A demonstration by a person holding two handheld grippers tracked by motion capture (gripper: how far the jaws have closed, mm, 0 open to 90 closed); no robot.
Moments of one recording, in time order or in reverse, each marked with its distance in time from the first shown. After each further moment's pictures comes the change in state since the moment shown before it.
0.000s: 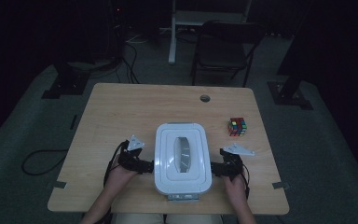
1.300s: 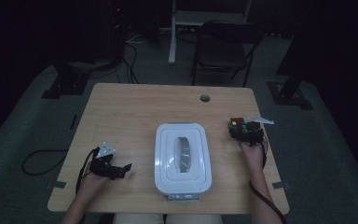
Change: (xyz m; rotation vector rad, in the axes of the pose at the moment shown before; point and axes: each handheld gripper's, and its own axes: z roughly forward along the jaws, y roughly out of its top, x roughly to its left) left arm 0.066 -0.062 -0.035 0.041 0.080 -0.048; right arm -0.137 0.052 0.038 0.040 -0.260 0.097
